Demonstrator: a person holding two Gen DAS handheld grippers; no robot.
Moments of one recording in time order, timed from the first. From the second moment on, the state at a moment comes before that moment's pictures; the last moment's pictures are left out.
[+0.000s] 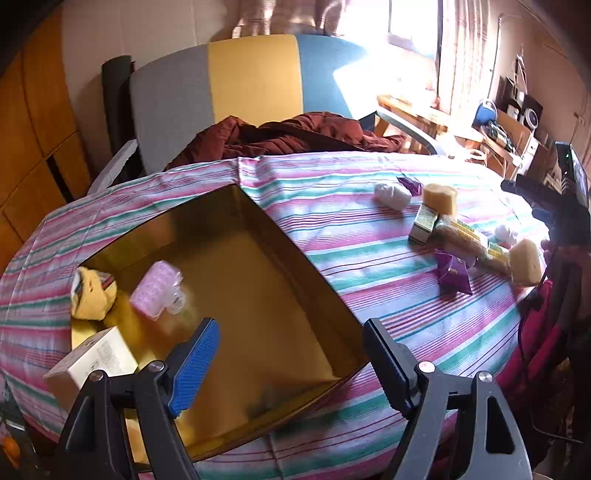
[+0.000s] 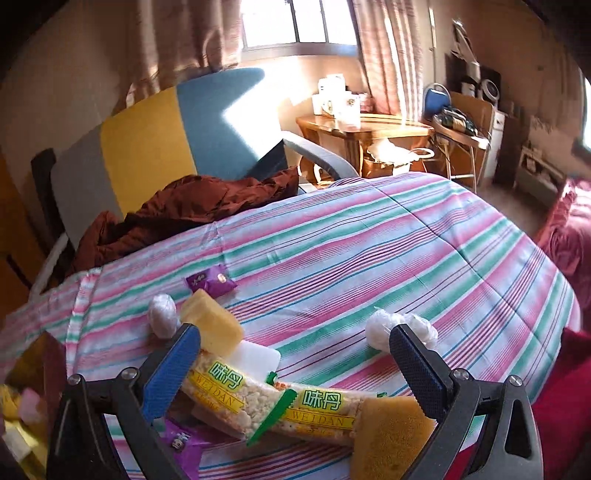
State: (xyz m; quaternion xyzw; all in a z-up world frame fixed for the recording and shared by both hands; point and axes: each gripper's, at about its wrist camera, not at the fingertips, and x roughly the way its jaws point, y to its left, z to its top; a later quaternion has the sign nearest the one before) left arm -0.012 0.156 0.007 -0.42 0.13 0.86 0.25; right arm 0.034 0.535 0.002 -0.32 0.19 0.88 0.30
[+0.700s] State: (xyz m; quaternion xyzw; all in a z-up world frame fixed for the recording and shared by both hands) left arm -0.007 0.317 -0.026 -0.45 0.19 0.78 0.39; right arm 0.039 0.555 -0.013 -0.34 0.25 0.86 0.28
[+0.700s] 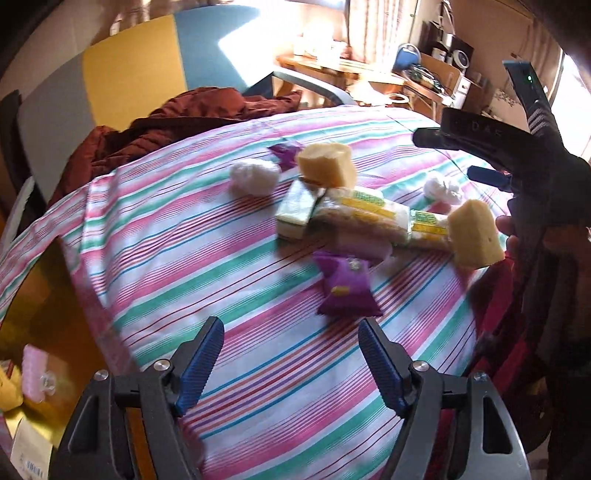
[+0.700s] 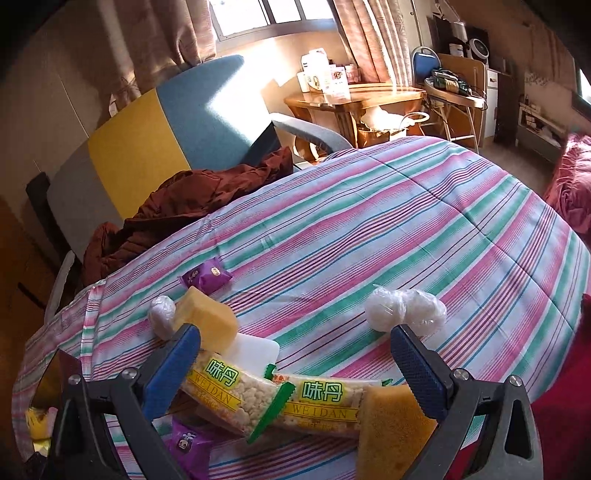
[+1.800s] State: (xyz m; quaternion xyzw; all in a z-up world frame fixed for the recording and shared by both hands) left arm -0.010 0.315 -0.085 -0.48 0.17 0.76 0.40; right arm -0.029 0.495 -0.063 -0.50 0.09 0.85 0.16
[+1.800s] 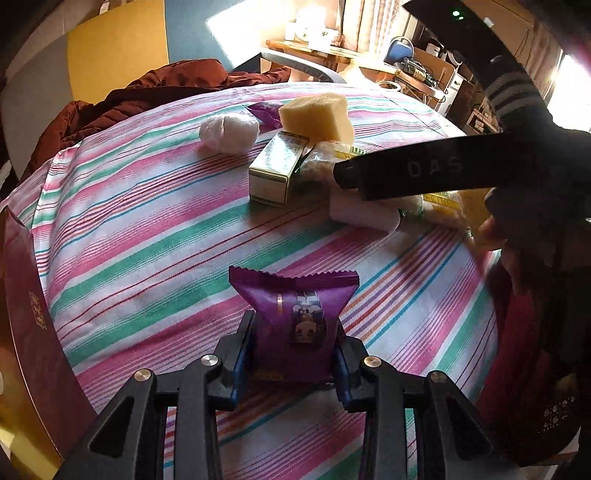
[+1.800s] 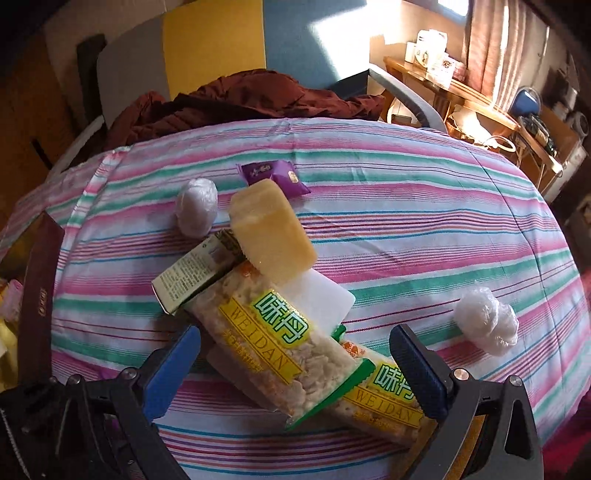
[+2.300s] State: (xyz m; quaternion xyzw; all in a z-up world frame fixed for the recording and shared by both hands) left arm 0.004 0.289 -0.083 -0.46 0.17 0.77 0.40; right arm -0.032 0.469 -0.071 -0.52 0.07 0.84 0.10
